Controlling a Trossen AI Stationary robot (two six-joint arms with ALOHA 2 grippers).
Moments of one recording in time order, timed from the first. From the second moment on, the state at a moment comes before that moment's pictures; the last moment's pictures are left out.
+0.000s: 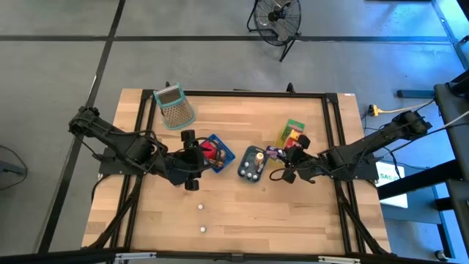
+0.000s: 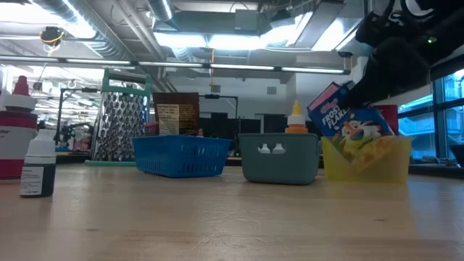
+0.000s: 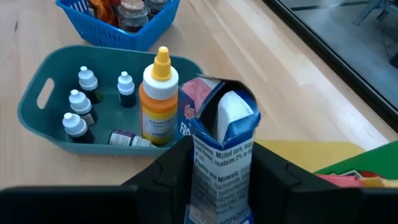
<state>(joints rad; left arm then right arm) -0.46 1.35 1.41 -0.89 -0.69 -0.19 0.41 1.12 0.52 -0.26 0.74 0.46</state>
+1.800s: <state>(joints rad) -0.46 1.35 1.41 -0.89 -0.69 -0.20 0.43 1.04 0.57 -0.42 0.72 0.47</state>
